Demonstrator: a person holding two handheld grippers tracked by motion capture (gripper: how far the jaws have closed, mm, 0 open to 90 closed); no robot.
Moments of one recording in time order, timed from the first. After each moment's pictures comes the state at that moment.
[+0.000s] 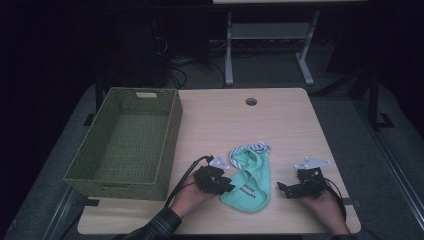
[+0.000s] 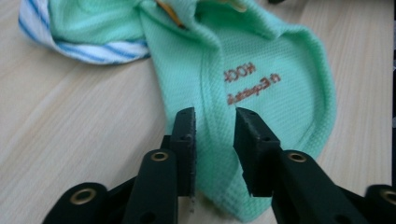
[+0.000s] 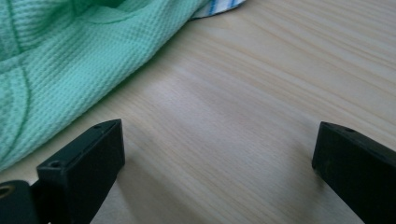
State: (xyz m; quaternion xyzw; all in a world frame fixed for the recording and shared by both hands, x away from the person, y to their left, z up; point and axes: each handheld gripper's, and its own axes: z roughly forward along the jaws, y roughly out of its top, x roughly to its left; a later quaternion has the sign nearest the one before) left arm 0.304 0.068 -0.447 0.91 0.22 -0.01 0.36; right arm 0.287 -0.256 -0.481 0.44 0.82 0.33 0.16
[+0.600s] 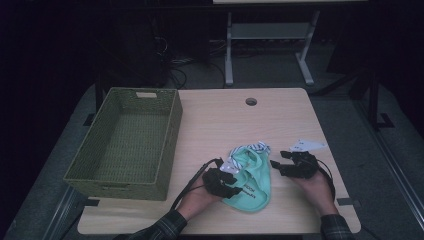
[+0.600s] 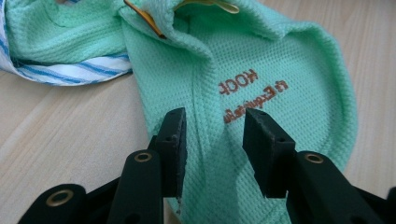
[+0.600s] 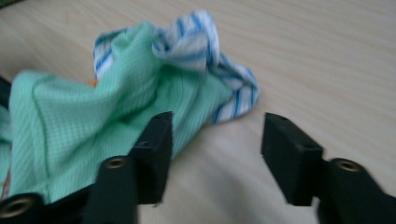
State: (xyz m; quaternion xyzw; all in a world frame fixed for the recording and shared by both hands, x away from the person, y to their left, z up) left arm 0.303 0.046 -0.459 0.92 0.20 0.02 0.34; right arm 0.327 -0.240 -0.450 0.40 0.81 0.40 0.16
